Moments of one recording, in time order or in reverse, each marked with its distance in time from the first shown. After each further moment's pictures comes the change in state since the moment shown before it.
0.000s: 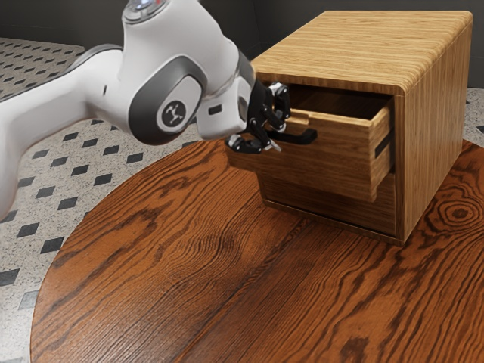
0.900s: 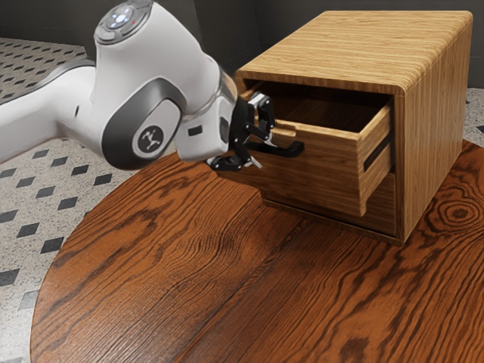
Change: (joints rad) arm 0.006 -0.172 0.024 -0.191 -0.044 0.041 -0.007
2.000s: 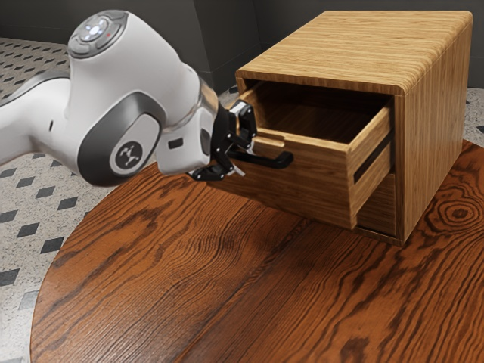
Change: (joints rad) arm 0.015 -0.126 0.012 -0.122 -0.034 0.015 -0.005
